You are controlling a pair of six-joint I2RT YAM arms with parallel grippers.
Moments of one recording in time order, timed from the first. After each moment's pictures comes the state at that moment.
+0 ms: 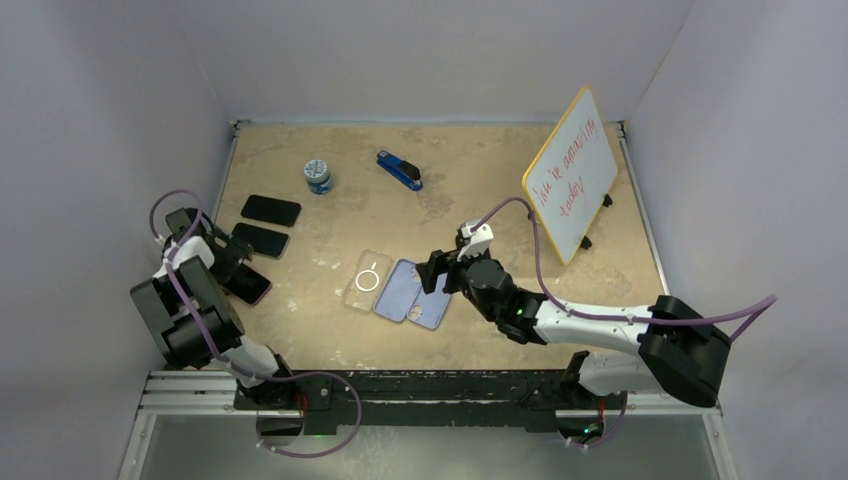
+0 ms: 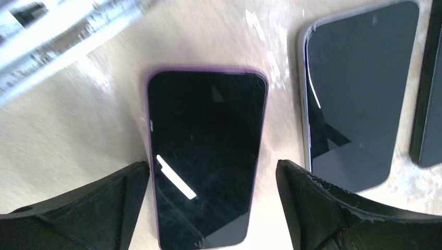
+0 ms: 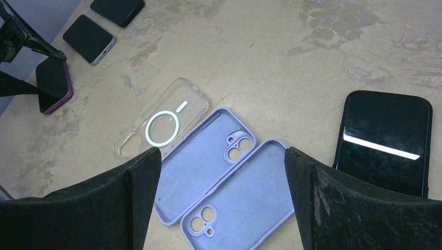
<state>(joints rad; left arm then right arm) 0.58 1.56 0.86 -0.44 -0.06 -0.52 1.01 1.27 0.51 0.45 0.42 0.48</state>
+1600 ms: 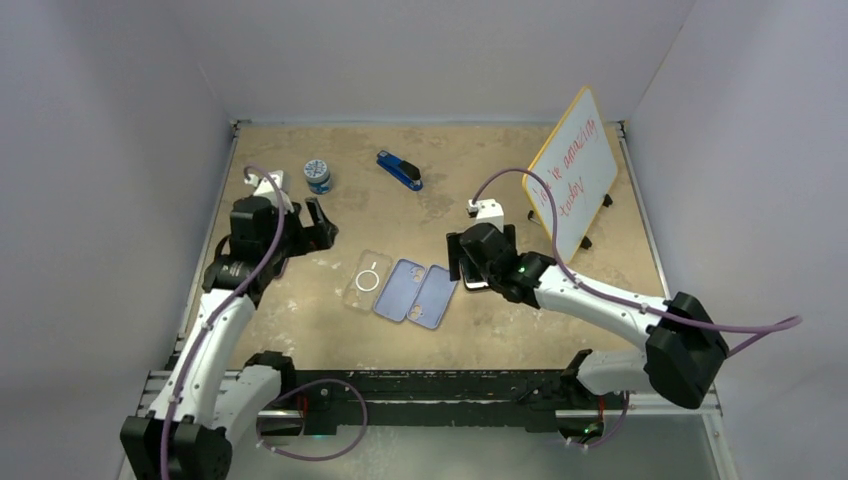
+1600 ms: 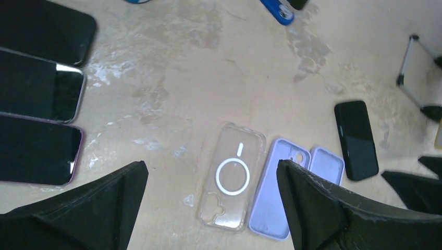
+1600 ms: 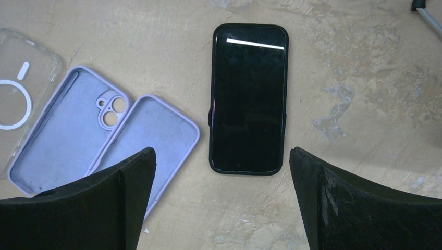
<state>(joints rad) -0.05 0.92 0.78 -0.44 0.17 -0.36 0.85 1.29 0.80 -0.31 0.46 0.49</state>
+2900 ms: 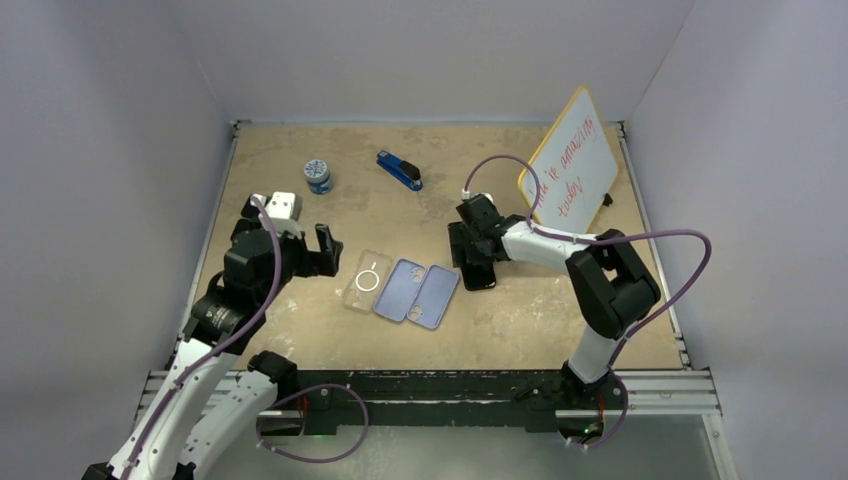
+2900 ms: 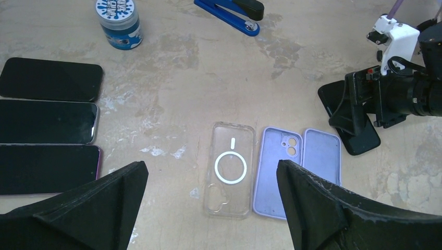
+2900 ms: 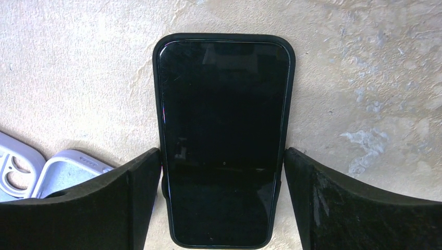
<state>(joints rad) -0.40 0.62 0.79 -0.56 -0.12 -0.24 0.60 1.75 1.02 -0.37 0.20 0.41</state>
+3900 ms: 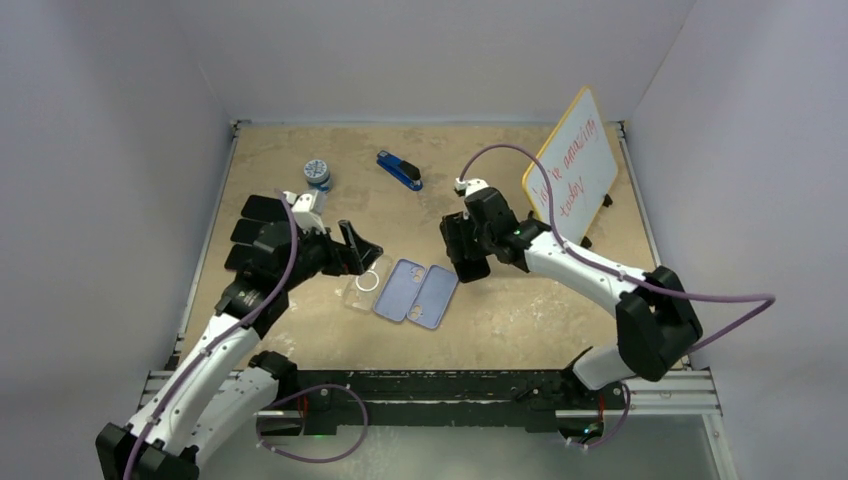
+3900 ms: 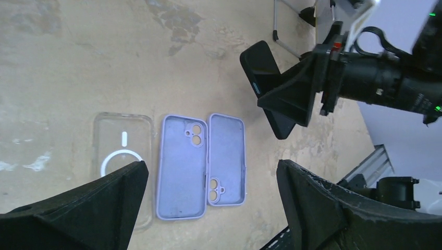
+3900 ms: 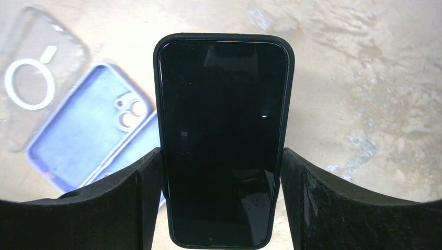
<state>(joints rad) -0.40 0.72 0.67 -0.30 0.23 -0.50 0.64 1.50 1.01 -0.38 0.10 0.29</state>
